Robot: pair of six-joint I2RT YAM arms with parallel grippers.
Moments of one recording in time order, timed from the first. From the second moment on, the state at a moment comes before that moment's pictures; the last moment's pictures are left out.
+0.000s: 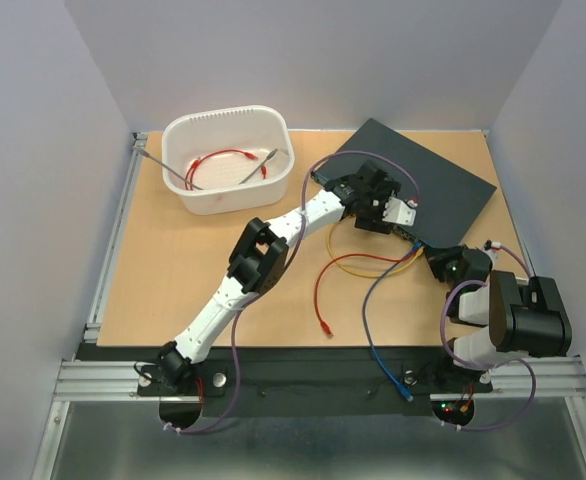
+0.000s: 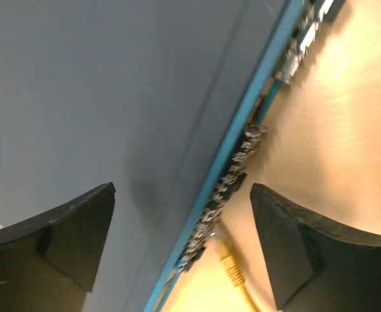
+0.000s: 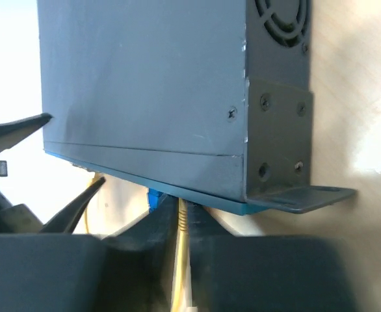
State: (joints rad) left arm -0.84 2.57 2.37 -0.54 0.26 1.07; right arm -0.20 1.47 0.14 0.94 -0.12 1.01
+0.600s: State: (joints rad) left arm -0.84 2.63 2.39 -0.51 0.18 1.10; right arm -0.20 1.46 0.14 0.89 -0.11 1.05
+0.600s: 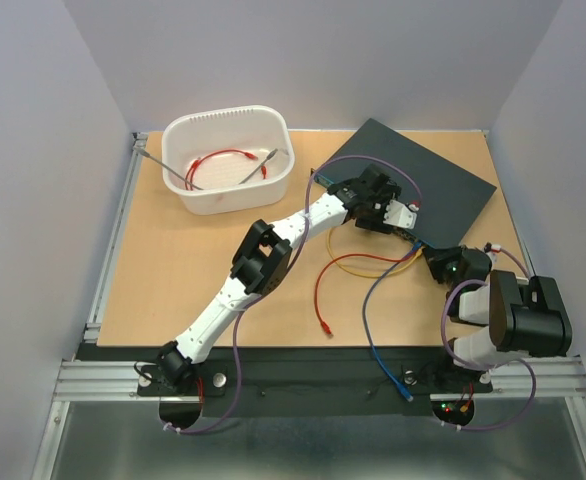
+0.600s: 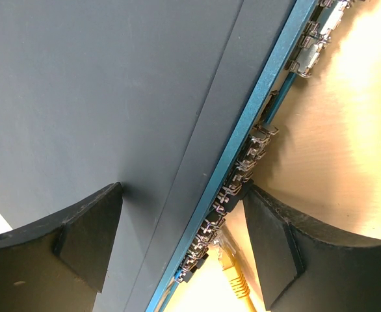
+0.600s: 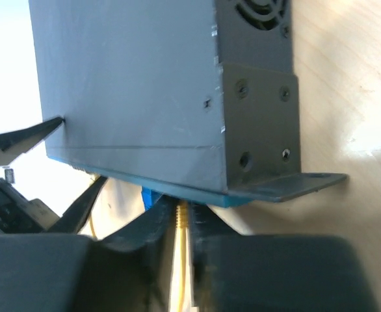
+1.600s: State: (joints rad) left arm -0.85 2.63 2.39 -0.50 0.16 1.09; right arm -0.23 1.67 0.16 1.12 -0.20 1.21
